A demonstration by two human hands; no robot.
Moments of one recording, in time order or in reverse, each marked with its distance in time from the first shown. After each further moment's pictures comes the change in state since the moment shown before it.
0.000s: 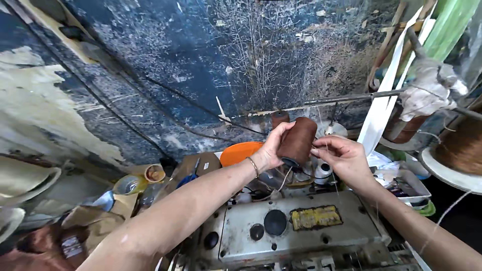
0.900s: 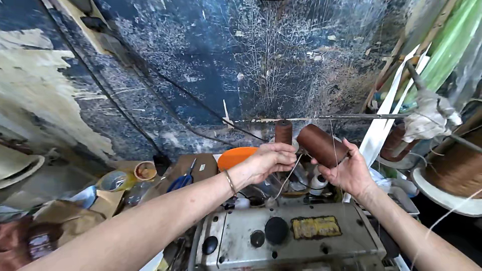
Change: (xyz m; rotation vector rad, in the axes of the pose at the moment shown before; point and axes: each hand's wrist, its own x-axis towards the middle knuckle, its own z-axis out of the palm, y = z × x) left_hand -0.058 0.016 0.006 0.436 0.250 0.017; right_hand 0.015 0.020 -0.018 1.099 -0.144 0.866
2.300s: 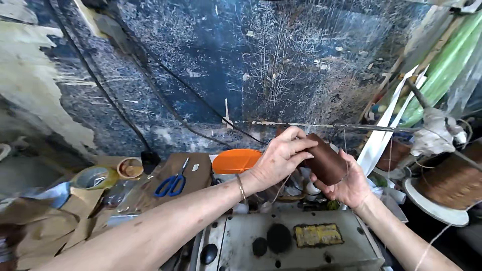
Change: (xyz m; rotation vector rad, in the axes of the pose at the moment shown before) left_hand 0.007 -0.001 -0.002 0.764 0.115 1.208; right_hand -0.005 0.003 0.014 -0.085 -0.189 0.074
